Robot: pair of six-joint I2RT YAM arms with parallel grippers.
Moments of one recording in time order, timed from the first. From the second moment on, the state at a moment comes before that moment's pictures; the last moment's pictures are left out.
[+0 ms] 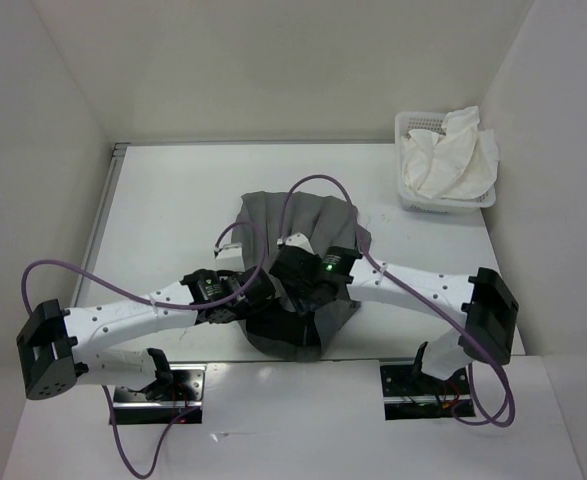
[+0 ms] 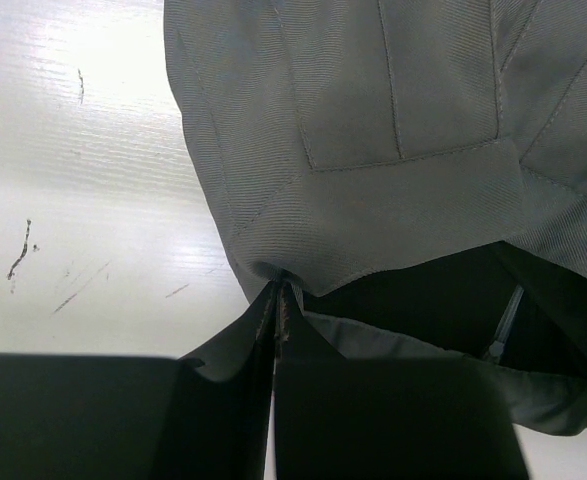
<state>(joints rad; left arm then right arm) -1.04 1.23 0.88 -0.91 -0.51 -1.16 1.11 1.50 1.21 -0.91 0.31 0.57</state>
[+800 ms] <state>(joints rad) -1.03 1.17 0.85 -0.92 -0.51 -1.16 1.13 1.74 1.21 -1.03 0.49 0.74</state>
